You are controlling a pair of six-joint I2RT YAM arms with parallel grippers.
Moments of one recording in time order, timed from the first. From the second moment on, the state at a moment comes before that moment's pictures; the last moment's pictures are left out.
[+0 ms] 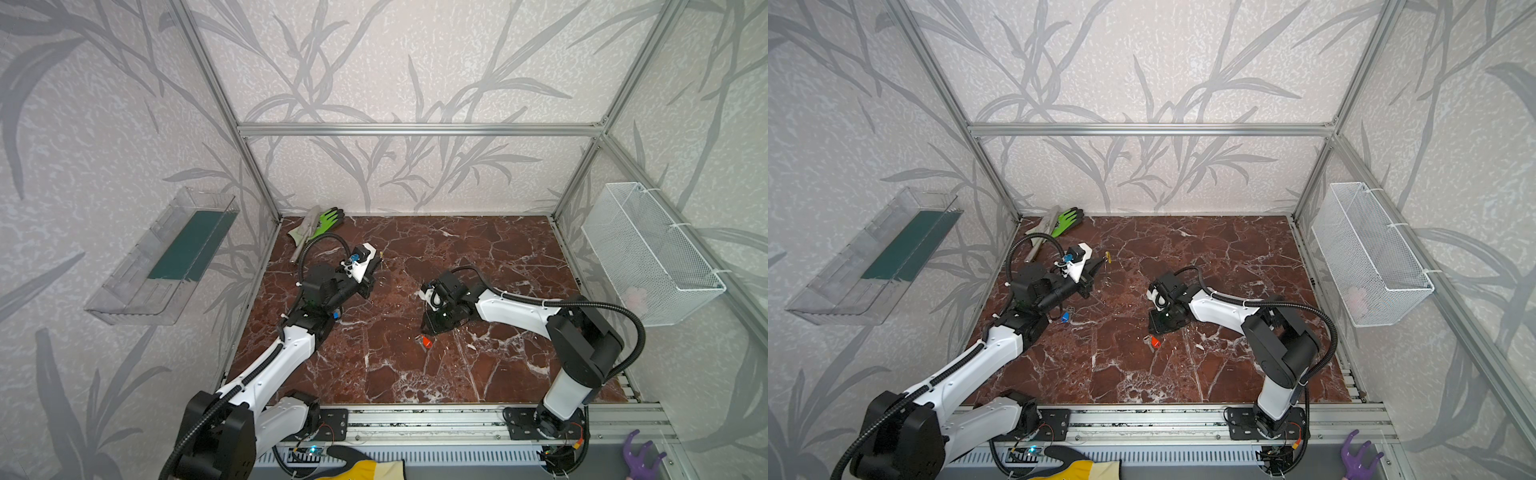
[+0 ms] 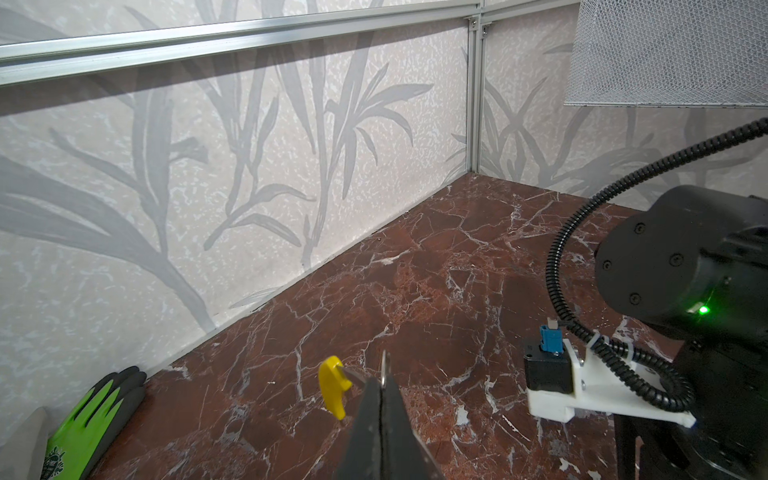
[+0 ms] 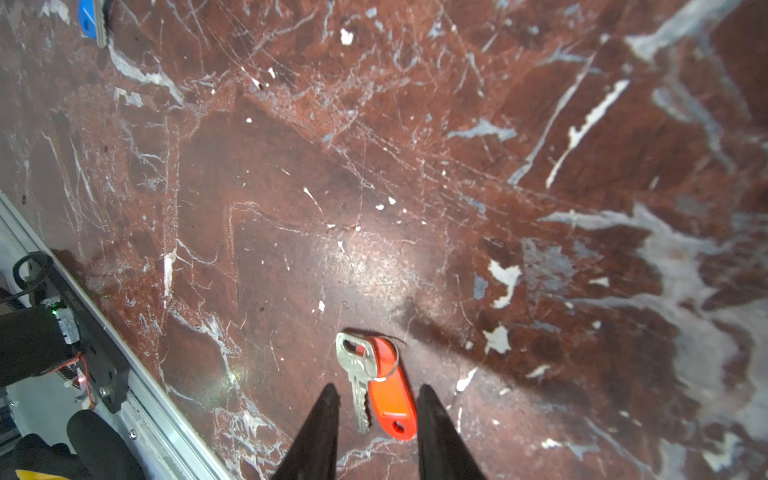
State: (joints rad) left arm -0.30 1.10 0.61 0.37 0.40 0.20; right arm 0.73 1.74 1.03 -0.46 -0.36 0.43
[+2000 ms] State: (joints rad) left arm -0.31 1.14 0.62 0.41 0.43 0.19; right arm 0.72 1.59 1.02 -0.48 -0.38 0.06
